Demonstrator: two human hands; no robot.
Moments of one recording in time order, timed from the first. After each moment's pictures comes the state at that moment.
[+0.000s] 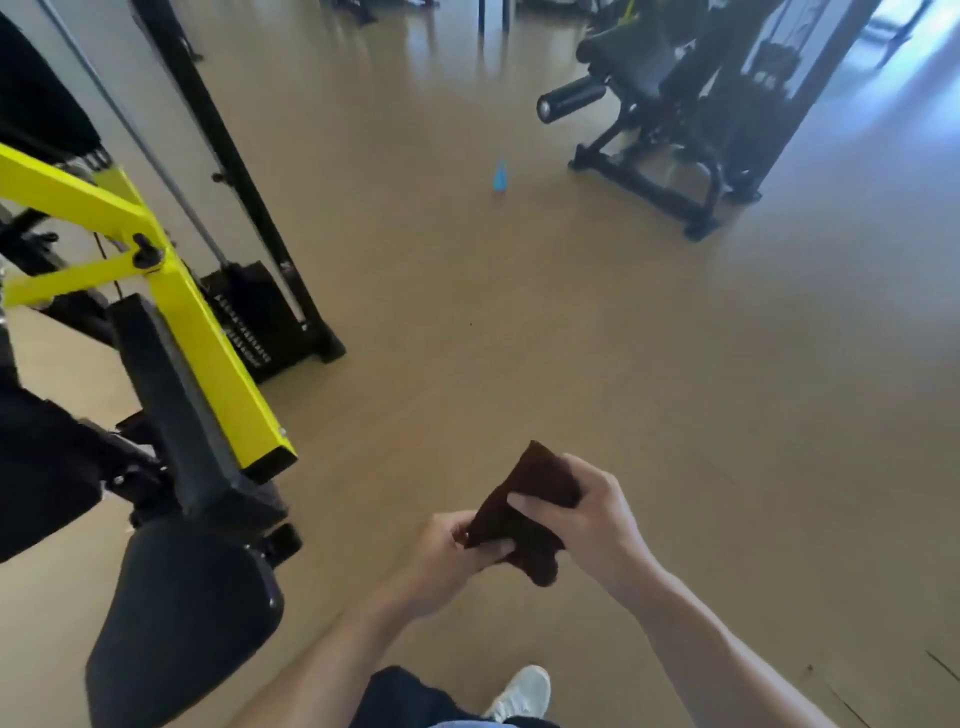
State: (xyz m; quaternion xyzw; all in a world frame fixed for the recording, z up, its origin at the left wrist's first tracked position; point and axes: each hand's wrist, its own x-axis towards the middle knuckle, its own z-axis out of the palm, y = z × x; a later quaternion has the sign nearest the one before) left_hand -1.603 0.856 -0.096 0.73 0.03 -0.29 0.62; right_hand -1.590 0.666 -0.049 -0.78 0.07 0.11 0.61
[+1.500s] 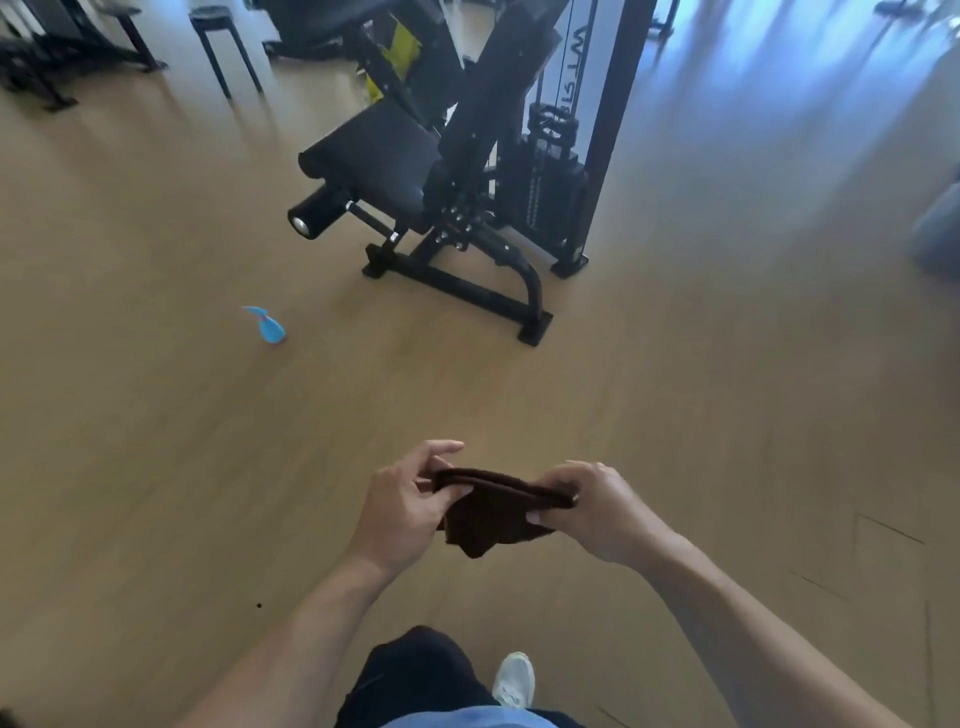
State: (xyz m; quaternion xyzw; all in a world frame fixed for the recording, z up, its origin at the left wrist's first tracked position) left_hand -0.693 0.312 -0.072 0.82 -0.13 -0.15 0.54; right_hand -0.768 0.078 -0.066 -0.88 0.11 0.13 0.44
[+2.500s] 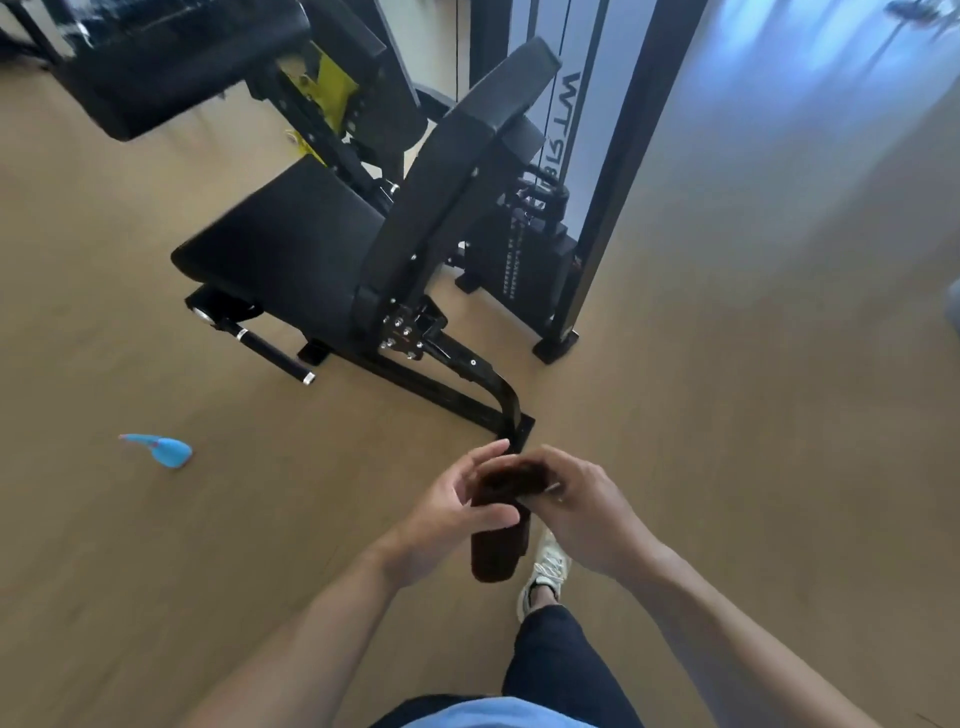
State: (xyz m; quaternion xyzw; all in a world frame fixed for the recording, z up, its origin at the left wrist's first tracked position) left_hand -0.182 -0.010 -0.116 0.60 -0.11 -0.46 0.64; right_hand -0.257 -0.194 -0.078 -0.85 0.10 0.07 0.52
